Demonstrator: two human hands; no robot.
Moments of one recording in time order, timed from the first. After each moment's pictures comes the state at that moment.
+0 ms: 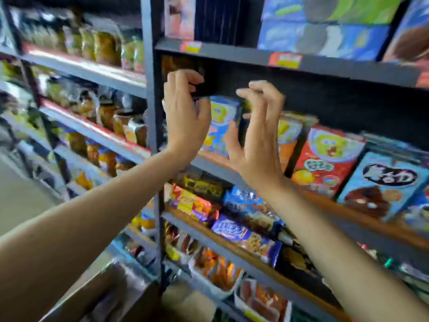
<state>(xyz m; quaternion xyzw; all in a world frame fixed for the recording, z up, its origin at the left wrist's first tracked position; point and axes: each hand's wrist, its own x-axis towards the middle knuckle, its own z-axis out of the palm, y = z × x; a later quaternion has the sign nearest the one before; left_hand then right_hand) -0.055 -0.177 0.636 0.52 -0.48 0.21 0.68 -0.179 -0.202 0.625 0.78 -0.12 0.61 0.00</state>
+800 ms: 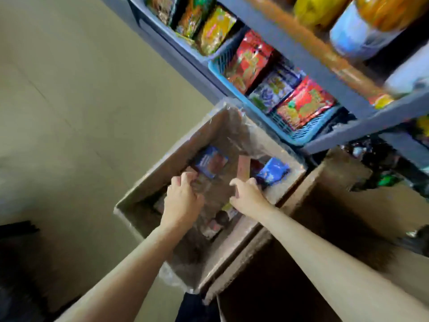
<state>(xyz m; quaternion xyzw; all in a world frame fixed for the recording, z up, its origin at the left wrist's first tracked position) 0.344 0.006 -0.139 0.89 -0.30 -0.33 0.14 0.233 -0.116 -0.166 0.79 -0.41 -0.29 -0.35</state>
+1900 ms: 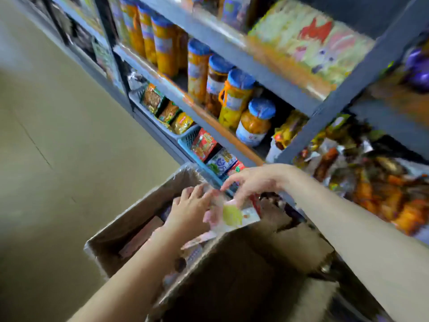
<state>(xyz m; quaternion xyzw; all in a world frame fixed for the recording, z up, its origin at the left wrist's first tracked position) 0.261 -0.063 0.031 0.81 -0.53 -0.25 0.04 0.185 -0.226 0.101 0.79 -0.26 -0.40 -0.38</state>
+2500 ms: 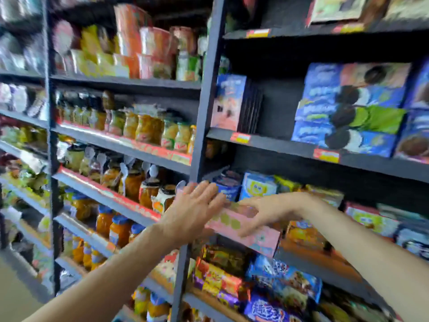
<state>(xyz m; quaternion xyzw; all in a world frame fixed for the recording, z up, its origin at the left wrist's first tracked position) 0.098 -0.113 0.617 0.52 -0.74 0.38 0.19 -0.081 -0.186 0.691 0.91 -0.36 -0.10 -0.16</state>
